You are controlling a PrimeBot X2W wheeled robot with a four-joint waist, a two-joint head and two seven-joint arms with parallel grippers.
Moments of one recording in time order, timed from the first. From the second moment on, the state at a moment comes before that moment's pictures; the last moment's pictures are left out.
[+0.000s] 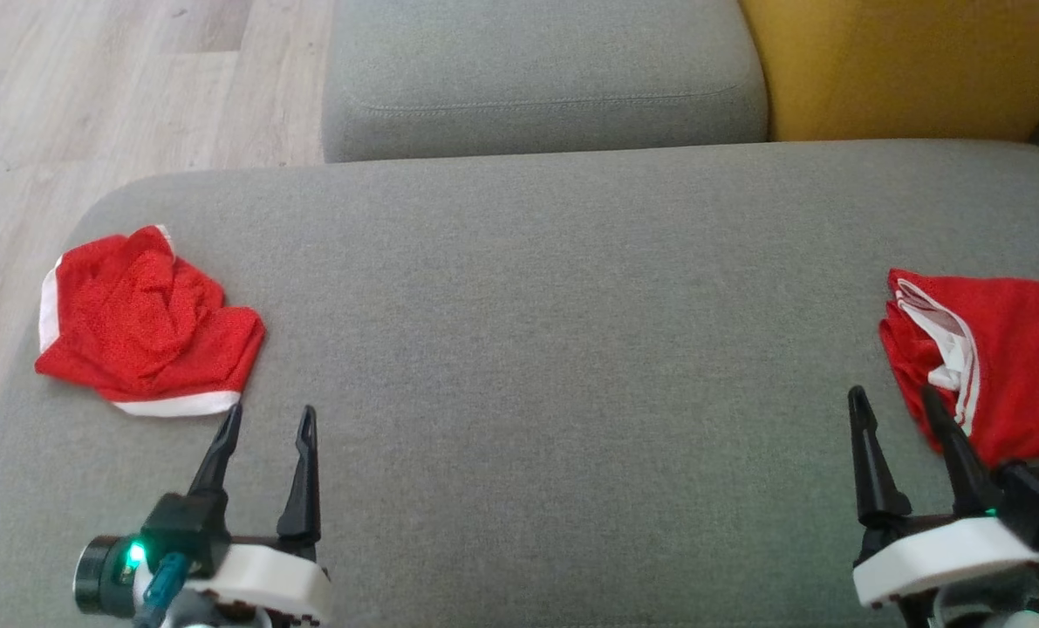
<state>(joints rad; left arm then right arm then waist) 0.08 0.20 -0.28 0.07 -0.19 0.18 -0.24 0.16 -0.04 -0.04 -0.07 0.19 0.13 0.02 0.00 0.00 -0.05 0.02</state>
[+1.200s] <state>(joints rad) -0.01 0.21 -0.24 0.13 -0.23 0.15 -0.25 0.17 -0.04 0.02 -0.16 0.17 0.13 0.08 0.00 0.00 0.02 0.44</state>
